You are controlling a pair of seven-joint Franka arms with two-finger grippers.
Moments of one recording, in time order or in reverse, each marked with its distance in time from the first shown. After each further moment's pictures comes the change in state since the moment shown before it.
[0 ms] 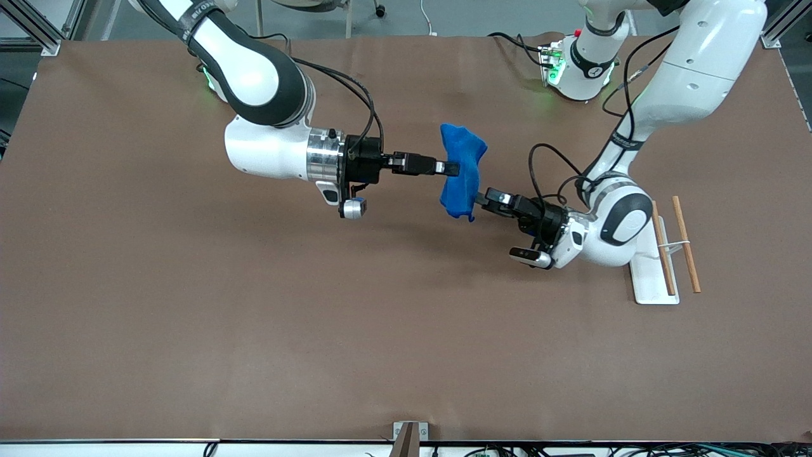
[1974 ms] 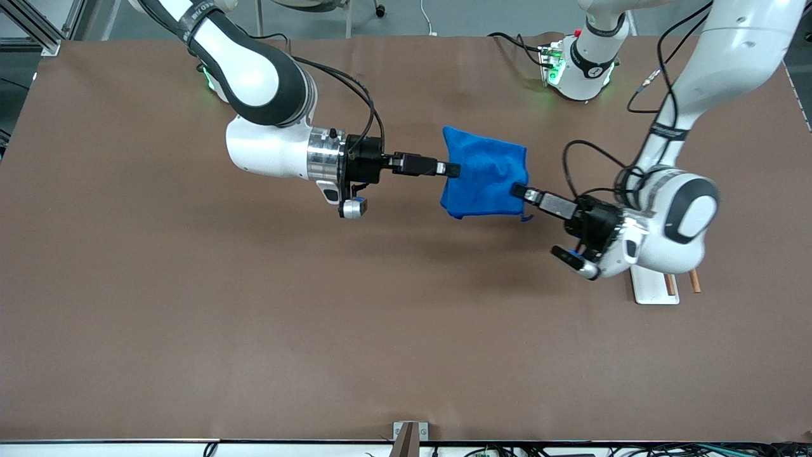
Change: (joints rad) left arm 0.156 -0.150 -0.008 0.116 0.131 -0.034 -0.535; right arm -0.005 0.002 -0.002 -0.007 0.000 0.024 -0.011
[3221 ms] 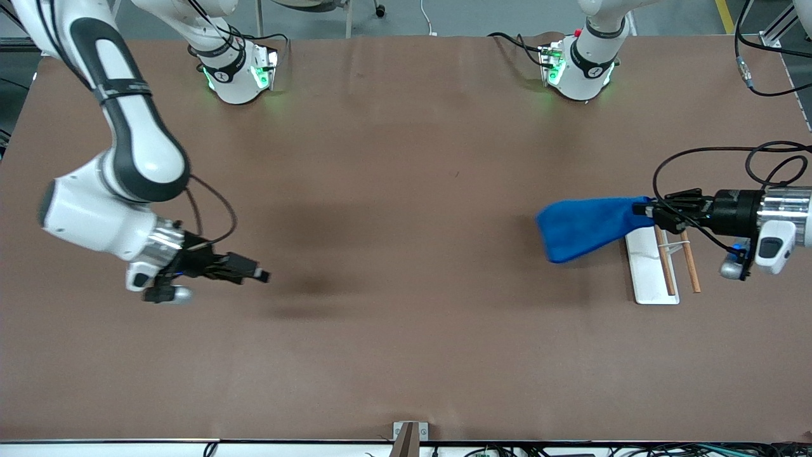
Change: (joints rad) left arm 0.169 -0.085 0.051 0.273 0.971 0.044 -0.593; right arm -0.131 -0.066 -0.527 -0.089 -1.110 -0.224 -0.002
